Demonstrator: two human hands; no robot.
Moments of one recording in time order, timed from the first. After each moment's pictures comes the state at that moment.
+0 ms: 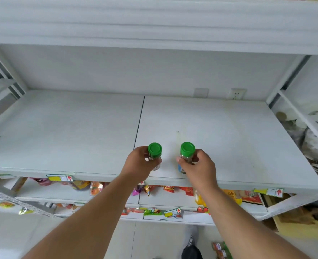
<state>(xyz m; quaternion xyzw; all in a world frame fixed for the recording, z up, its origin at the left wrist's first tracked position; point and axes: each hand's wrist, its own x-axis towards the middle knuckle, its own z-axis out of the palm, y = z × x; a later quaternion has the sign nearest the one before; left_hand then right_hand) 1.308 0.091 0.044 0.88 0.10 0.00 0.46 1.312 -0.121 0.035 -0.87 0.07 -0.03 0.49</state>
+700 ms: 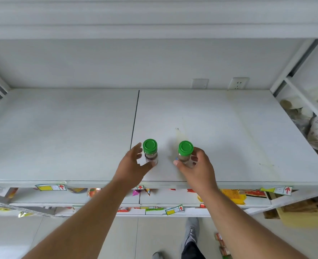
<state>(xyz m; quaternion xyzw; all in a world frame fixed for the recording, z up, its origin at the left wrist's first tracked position) 1.326 0.110 0.015 0.86 0.12 -0.05 0.49 1.333 -0.120 0.000 -0.87 0.08 0.00 0.49</state>
